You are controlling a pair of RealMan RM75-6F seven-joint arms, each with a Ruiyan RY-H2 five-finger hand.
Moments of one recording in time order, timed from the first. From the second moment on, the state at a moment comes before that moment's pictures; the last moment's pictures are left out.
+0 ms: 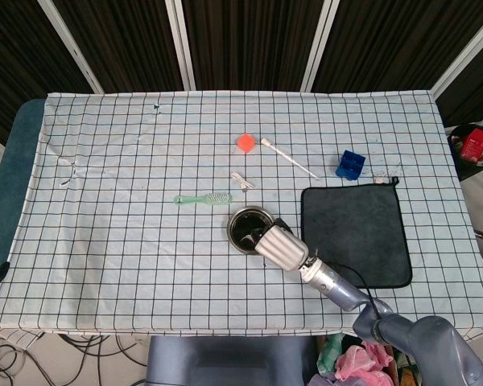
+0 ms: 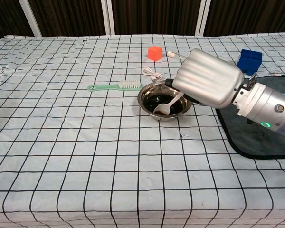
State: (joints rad) left arm -0.06 -1.09 -0.12 -1.64 1.38 1.53 0.03; right arm 0.78 -1.85 -0.03 -0.79 -1.79 1.39 -0.59
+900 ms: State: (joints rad) left arm -0.06 -1.09 -0.12 -1.64 1.38 1.52 0.03; right arm 0.81 -2.00 0.06 -0.52 -1.69 1.33 -0.50
